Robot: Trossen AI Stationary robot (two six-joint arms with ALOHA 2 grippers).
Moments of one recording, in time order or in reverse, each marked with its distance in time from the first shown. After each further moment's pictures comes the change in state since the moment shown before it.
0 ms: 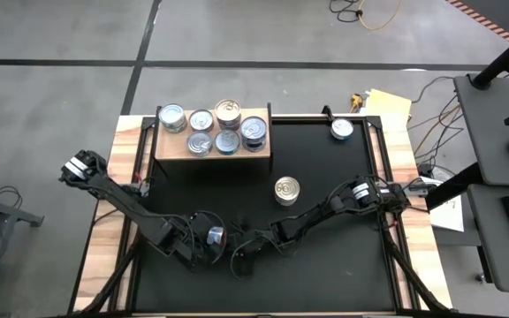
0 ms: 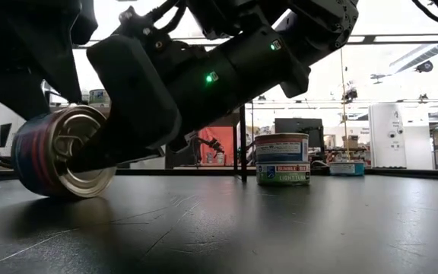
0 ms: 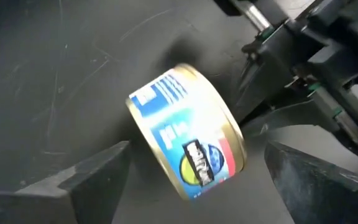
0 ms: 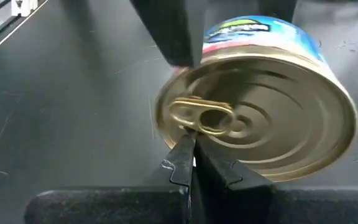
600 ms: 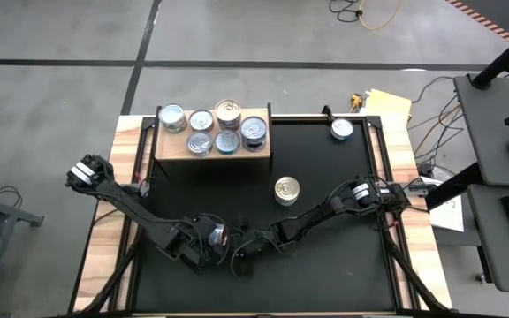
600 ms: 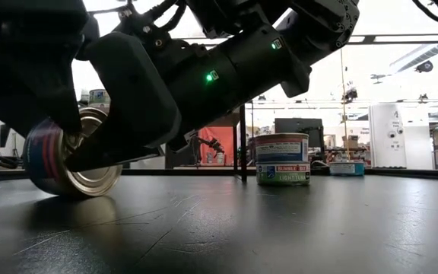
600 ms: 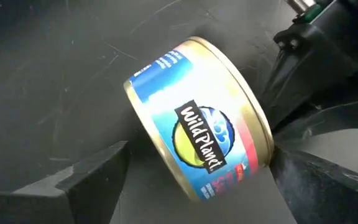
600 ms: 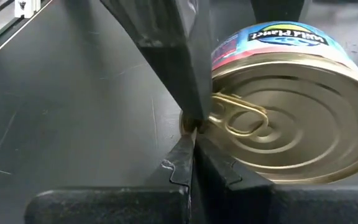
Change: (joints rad) left arm 0.007 0.081 -0.001 0.003 -0.004 0.017; right arm 0.000 0.000 0.000 0.005 0.002 0.000
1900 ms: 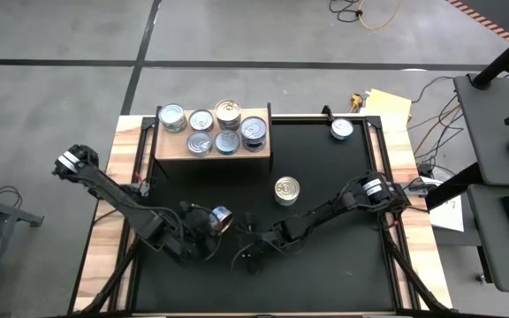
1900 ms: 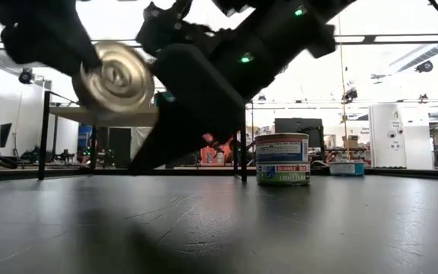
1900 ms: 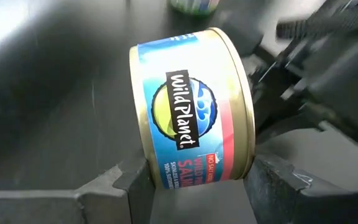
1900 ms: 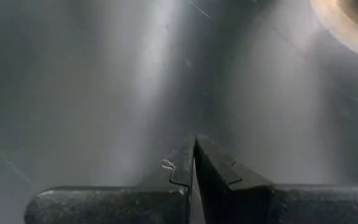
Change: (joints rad) left arm -0.020 -0.190 -0.002 -0.043 -0.226 0.231; right arm 0.021 -0.111 -0.009 -0.347 0.057 -0.040
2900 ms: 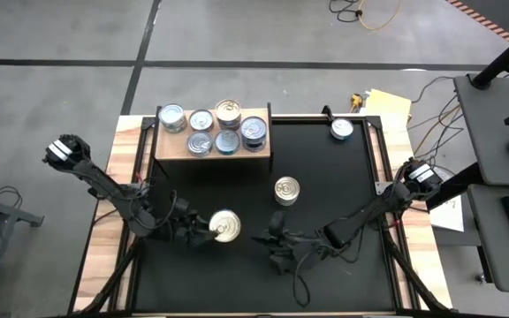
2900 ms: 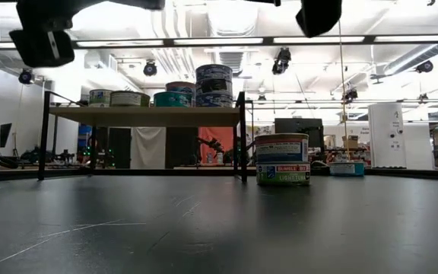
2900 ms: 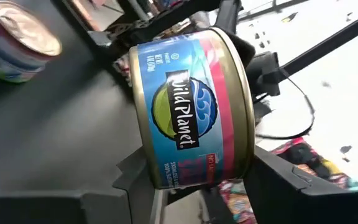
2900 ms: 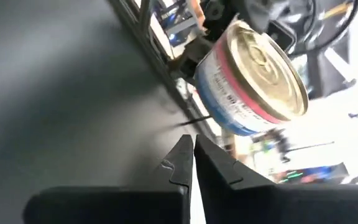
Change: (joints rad) left arm -0.053 -0.244 -0.598 1.541 -0.032 0.222; right arm 0.195 -0.405 -0.286 0.255 0.480 -0.881
